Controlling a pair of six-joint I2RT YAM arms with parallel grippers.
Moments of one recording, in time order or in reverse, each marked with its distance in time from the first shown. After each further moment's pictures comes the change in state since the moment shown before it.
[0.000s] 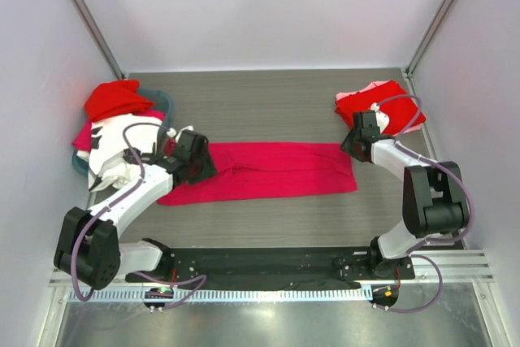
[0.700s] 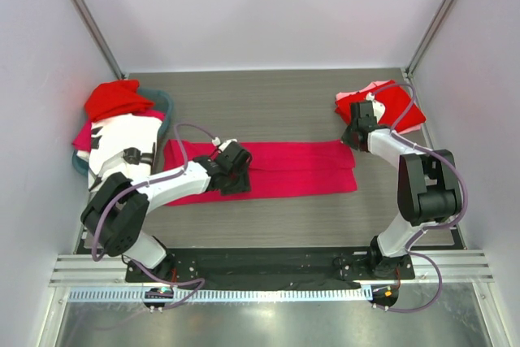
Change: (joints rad) left arm -0.367 0.266 0.105 0.061 -0.023 -0.107; right arm 0.000 0.121 0.128 -0.003 0.015 -0.068
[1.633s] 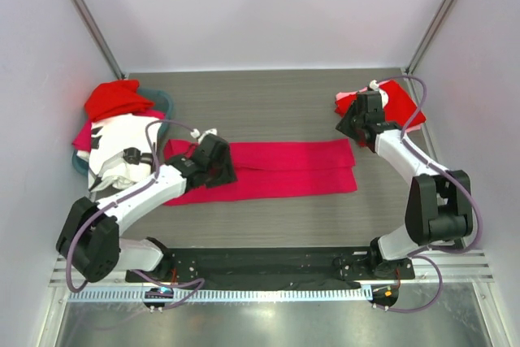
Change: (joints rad) left arm 0.098 -0.207 -0.046 -0.049 0.008 0.050; right arm 0.006 -0.139 0.041 -0.037 -0.113 0.013
